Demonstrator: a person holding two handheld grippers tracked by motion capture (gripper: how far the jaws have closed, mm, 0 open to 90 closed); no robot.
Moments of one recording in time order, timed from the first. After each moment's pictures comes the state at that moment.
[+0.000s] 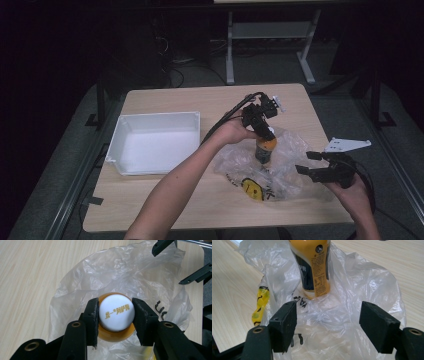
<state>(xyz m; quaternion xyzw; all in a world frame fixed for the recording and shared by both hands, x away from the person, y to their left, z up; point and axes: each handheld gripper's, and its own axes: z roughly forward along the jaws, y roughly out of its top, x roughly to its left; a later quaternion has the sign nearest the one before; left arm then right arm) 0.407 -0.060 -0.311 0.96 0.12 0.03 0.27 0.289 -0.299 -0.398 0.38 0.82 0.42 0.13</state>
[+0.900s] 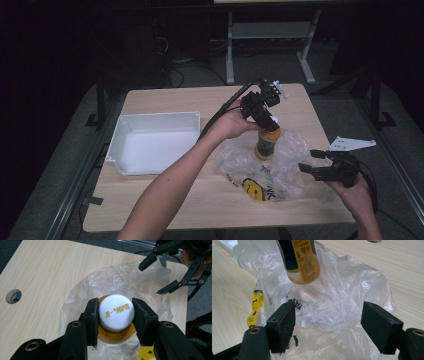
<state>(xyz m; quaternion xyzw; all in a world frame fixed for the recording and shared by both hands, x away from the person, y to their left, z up) 0.388 -0.050 -0.256 0.95 0.13 0.05 0.29 0.289 -0.306 -0.397 0.39 0.81 0.42 0.14</state>
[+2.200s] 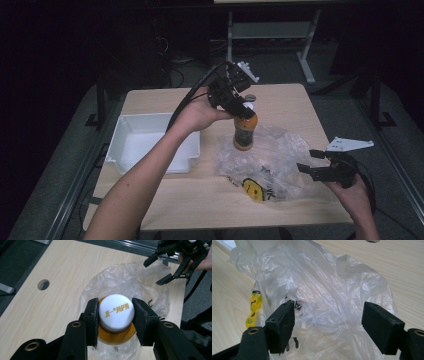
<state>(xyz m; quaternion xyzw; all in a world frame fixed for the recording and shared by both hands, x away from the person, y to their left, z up) 0.376 0.026 -0.201 0.93 0.16 0.09 0.31 0.288 -0.300 -0.395 0.39 0.81 0.42 0.15</state>
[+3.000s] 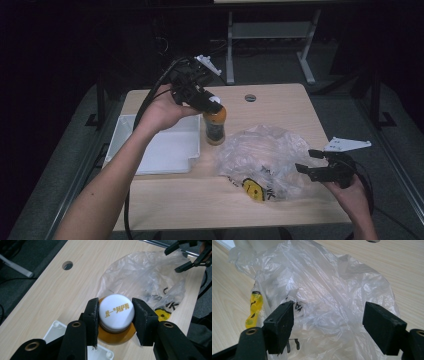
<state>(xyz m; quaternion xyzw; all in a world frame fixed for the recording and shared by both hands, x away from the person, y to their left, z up) 0.373 0.095 -0.189 0.92 0.22 0.11 0.30 0.287 -0.295 -0.395 0.39 0.81 0.41 0.15</state>
